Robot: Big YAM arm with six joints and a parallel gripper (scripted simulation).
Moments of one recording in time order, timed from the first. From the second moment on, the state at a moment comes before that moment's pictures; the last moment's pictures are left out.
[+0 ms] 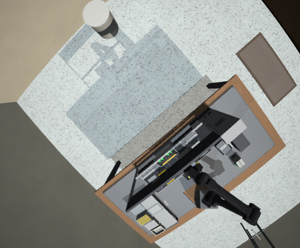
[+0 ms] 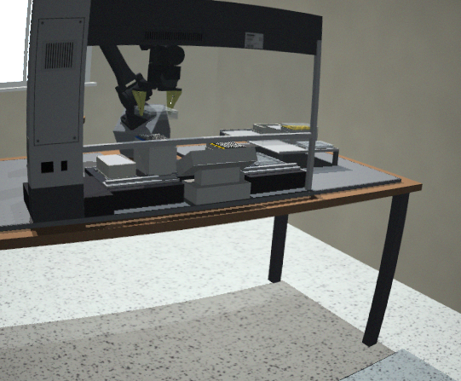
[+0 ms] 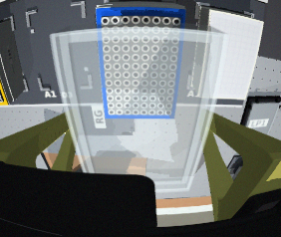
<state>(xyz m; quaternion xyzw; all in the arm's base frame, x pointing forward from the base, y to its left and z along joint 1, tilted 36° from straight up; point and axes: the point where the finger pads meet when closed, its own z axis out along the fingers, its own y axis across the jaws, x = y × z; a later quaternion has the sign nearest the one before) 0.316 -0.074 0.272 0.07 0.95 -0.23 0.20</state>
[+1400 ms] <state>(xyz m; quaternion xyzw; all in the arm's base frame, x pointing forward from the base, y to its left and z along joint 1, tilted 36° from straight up) 0.260 -0.070 0.252 0.07 0.95 -0.23 0.20</state>
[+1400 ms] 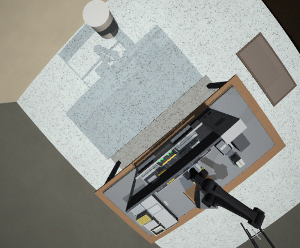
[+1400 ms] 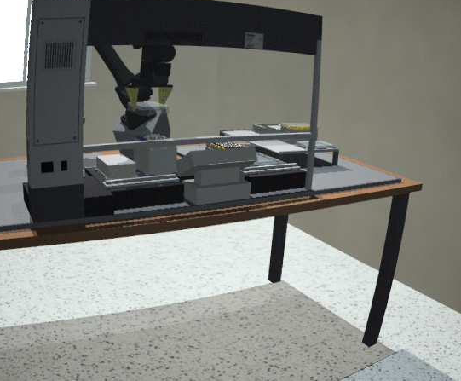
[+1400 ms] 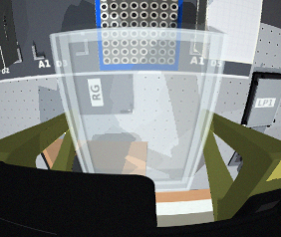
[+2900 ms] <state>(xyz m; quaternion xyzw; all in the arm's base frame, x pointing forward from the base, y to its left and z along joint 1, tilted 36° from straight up) 0.168 -0.063 0.207 -0.08 0.95 -0.26 0.17</state>
